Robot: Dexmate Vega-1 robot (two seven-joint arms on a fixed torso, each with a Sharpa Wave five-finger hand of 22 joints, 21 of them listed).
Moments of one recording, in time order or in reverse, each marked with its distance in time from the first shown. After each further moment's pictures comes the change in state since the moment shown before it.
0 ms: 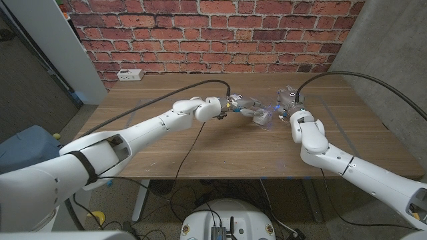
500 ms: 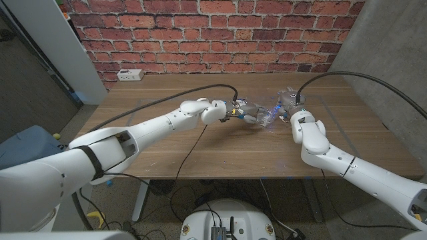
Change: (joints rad) left arm -0.043 -0.044 0.087 0.048 0.131 0.014 -0.015; left_hand 0.097 0.004 0.066 -0.101 0.000 0.108 -0.005 0.034 -0.006 0.103 -0.021 0.039 0.002 0.102 -0.019 0.016 -0.004 0.079 0.010 0.023 0.003; right arm -0.005 -0.005 0.004 -0.015 0.016 -0.015 0.021; right_hand 0.028 0.028 0.020 0.008 -0.015 -0.125 -0.019 -0.074 0.000 -0.015 0.014 -0.024 0.000 0.018 0.004 0.009 0.010 0.041 -0.002 0.000 0.000
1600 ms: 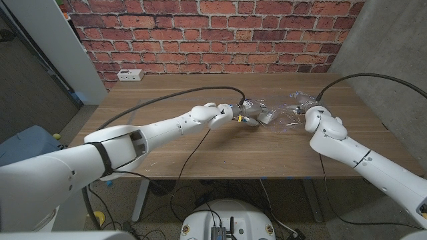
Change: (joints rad) left arm -0.043 -0.080 0.122 0.132 0.174 0.087 0.142; left_hand 0.372 -0.023 0.021 -0.132 -0.020 0.009 0.001 -0.008 0.010 0.140 -0.011 0.027 -0.005 0.266 -0.005 0.017 0.014 0.159 -0.035 0.028 0.009; right arm -0.103 0.010 0.264 -0.054 0.489 -0.038 -0.120; right_hand -0.402 -0.046 -0.060 0.191 -0.001 -0.779 0.026 -0.102 -0.027 -0.306 0.097 -0.003 0.005 -0.125 0.016 -0.032 0.044 -0.222 0.140 -0.036 0.007
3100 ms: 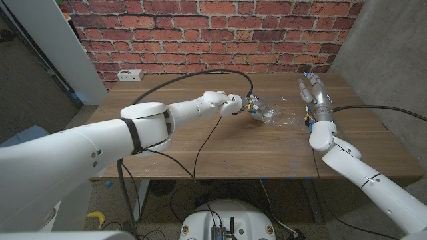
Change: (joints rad) left arm -0.166 -0.223 0.151 0.385 -0.256 -0.098 -0.051; left_hand 0.040 0.033 0.070 0.050 0.007 0.112 0.113 0.130 0.122 0.194 0.070 0.161 0.218 0.137 -0.008 0.077 0.165 -0.084 0.056 0.057 0.041; right arm -0.167 0.098 0.191 0.201 0.333 0.662 -0.700; right_hand -0.211 0.051 0.149 0.064 0.006 0.133 0.043 0.018 0.000 0.156 0.066 0.033 0.000 0.126 -0.014 0.057 0.009 0.140 -0.047 0.056 -0.003
